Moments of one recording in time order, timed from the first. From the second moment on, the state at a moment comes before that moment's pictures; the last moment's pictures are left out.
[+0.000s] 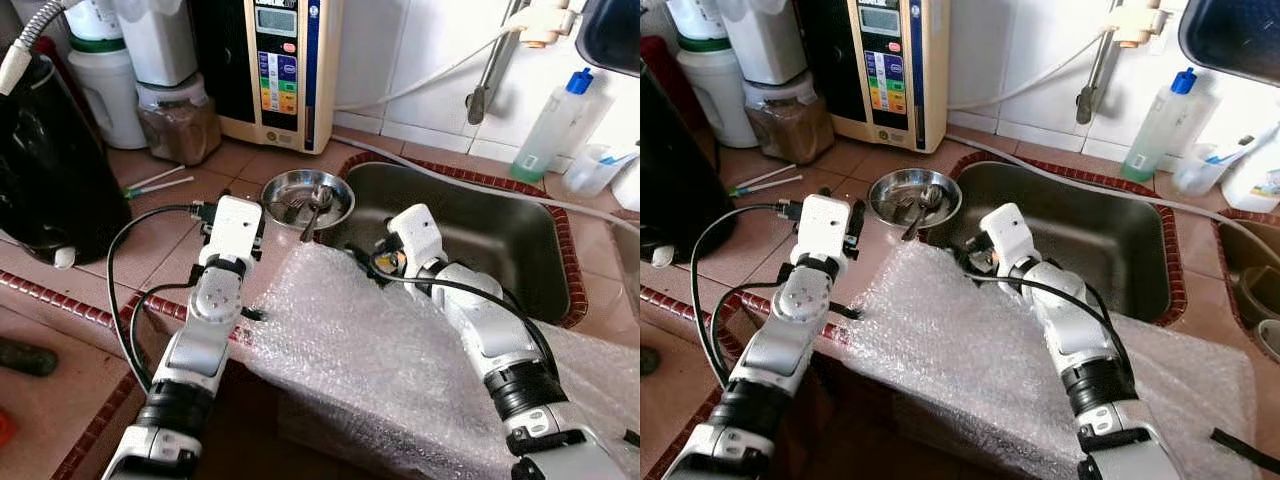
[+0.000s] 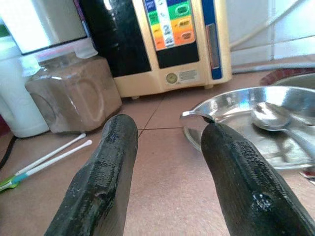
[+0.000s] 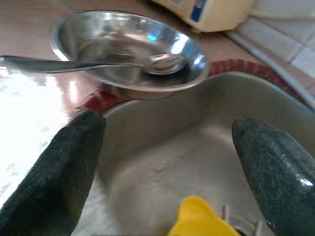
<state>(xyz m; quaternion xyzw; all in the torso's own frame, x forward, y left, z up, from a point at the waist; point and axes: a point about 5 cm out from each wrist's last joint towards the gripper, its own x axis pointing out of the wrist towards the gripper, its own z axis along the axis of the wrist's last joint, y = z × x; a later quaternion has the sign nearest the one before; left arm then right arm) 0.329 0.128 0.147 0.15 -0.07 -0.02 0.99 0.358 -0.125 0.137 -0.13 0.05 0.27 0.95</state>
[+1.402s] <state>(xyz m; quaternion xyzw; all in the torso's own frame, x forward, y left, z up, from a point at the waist) 0.254 0.139 0.143 0.16 -0.03 -0.05 0.99 0.389 -0.147 0.128 -0.12 0.09 0.09 0.98</state>
